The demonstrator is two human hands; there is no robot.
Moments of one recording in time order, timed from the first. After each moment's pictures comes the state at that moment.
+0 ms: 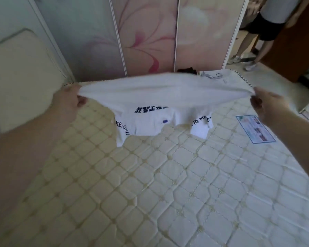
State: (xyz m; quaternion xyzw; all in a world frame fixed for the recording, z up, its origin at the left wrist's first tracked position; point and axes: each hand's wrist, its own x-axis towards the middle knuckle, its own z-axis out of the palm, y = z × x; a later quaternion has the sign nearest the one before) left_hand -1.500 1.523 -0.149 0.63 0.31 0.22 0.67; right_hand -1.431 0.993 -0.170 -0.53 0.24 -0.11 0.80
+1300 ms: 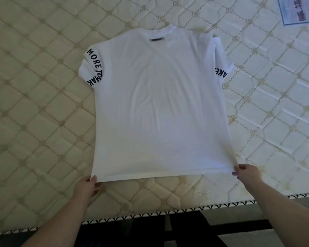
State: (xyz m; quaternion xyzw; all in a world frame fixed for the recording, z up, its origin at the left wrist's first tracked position) left_hand -1.969 1.429 -0.618 0.58 0.63 -0.17 0.49; right_hand -1.844 0.878 -0.621 -0.80 0.43 0.29 0.30
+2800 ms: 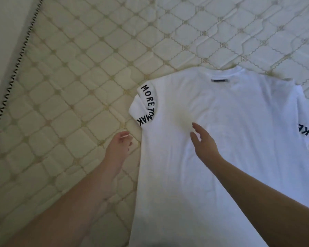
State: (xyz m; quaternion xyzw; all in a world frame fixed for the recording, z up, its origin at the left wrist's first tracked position) left_hand -1.766 1.510 -0.599 0.67 0.46 -0.02 0.59; right_hand -1.673 1.252 -0.637 -0.87 0.00 0.23 0.44
